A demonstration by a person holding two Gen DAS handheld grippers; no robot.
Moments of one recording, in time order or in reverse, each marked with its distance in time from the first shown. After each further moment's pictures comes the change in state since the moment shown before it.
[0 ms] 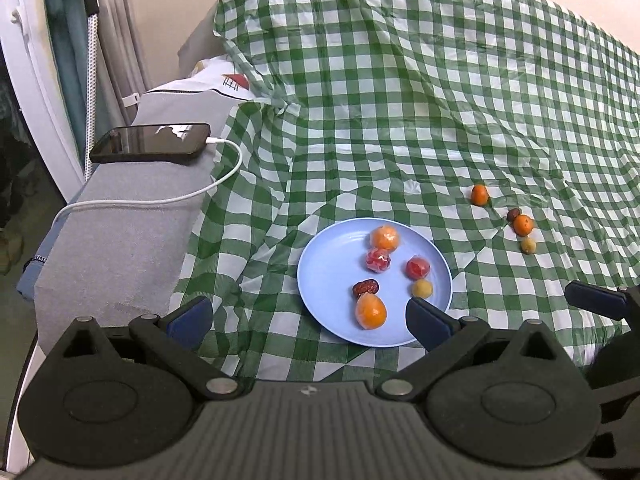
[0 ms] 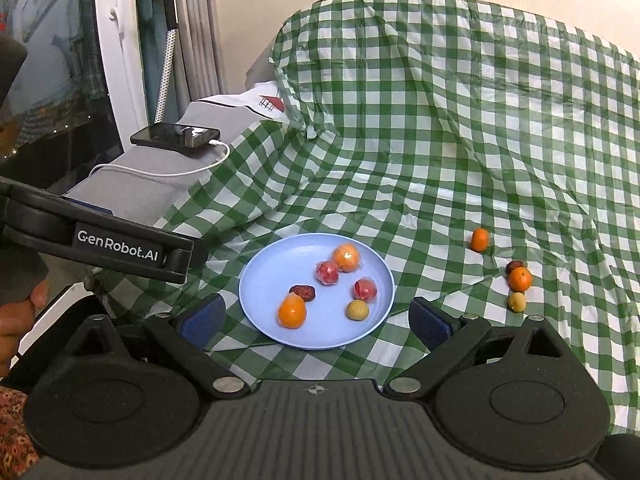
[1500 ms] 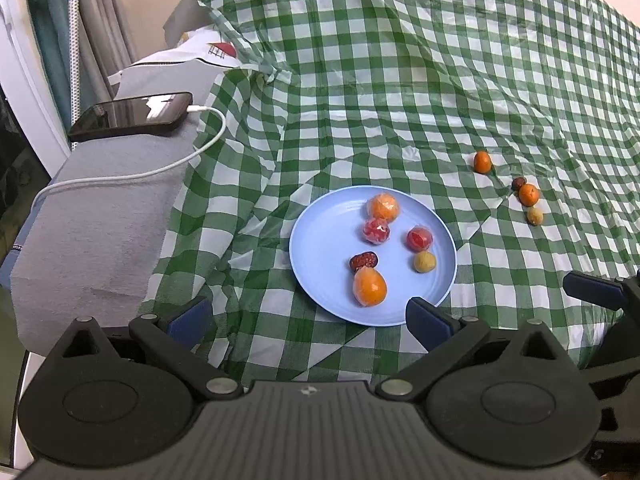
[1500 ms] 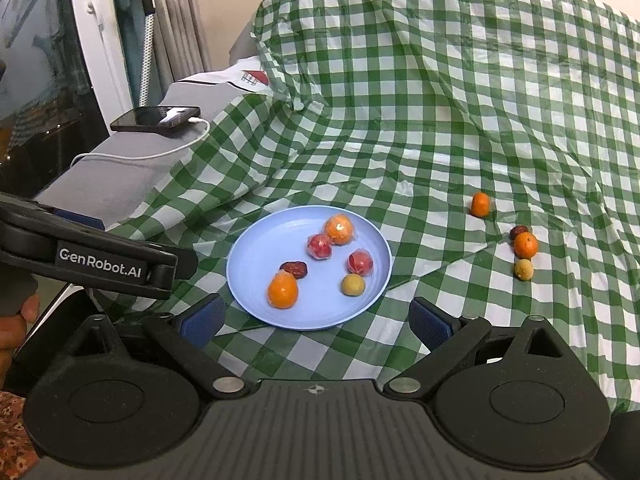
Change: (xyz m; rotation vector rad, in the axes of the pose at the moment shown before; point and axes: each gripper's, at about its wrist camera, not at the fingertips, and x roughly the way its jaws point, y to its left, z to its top) left arm 0.028 -0.006 -0.004 0.034 0.093 -0.006; right arm 0.029 -0.018 -0.008 0.078 0.082 0.000
